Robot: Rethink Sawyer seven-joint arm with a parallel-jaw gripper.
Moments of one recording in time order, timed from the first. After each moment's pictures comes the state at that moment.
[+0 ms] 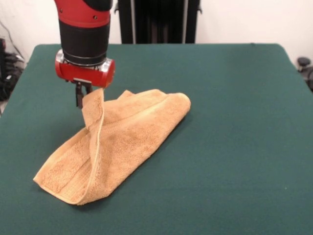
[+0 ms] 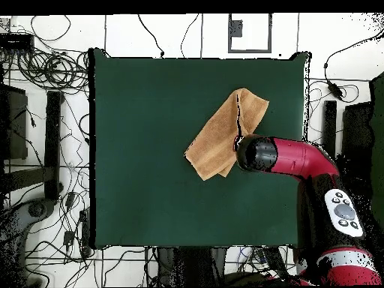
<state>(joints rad) -0.48 -0.50 0.11 1.45 -0.37 0.58 1.82</state>
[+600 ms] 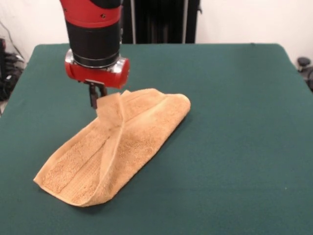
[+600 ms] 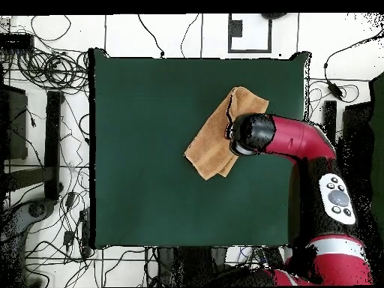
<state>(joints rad) -0.42 -0.48 0.11 1.33 -0.27 0.76 1.82</state>
